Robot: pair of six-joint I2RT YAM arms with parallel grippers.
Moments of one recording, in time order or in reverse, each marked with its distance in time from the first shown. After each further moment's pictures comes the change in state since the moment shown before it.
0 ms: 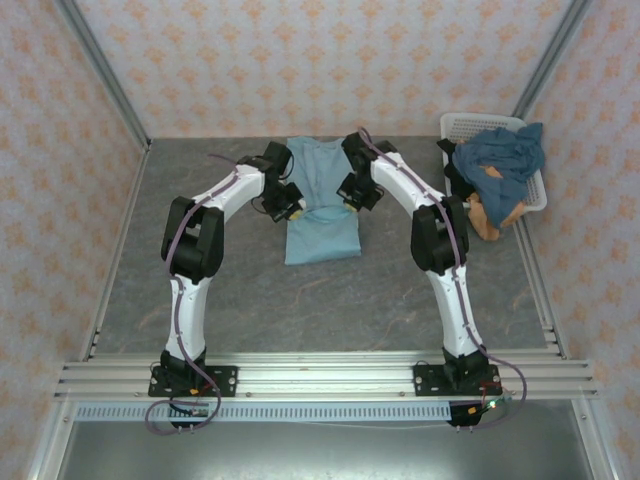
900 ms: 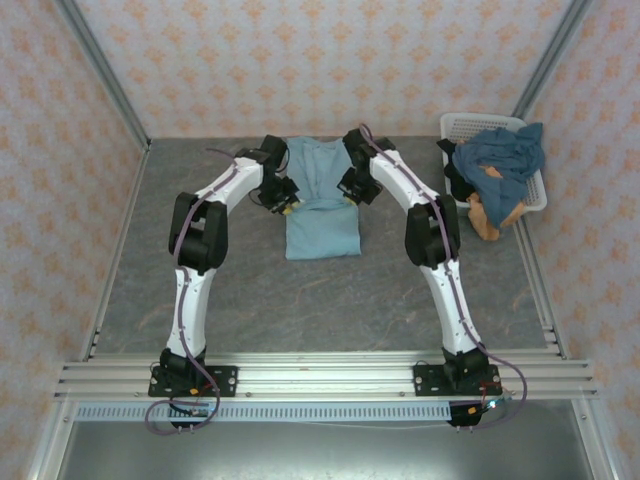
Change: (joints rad) left arm 0.046 0.123 0.173 -0.077 -0.017 0.043; right arm -0.027 0.135 0.172 -0.010 0.003 0.002
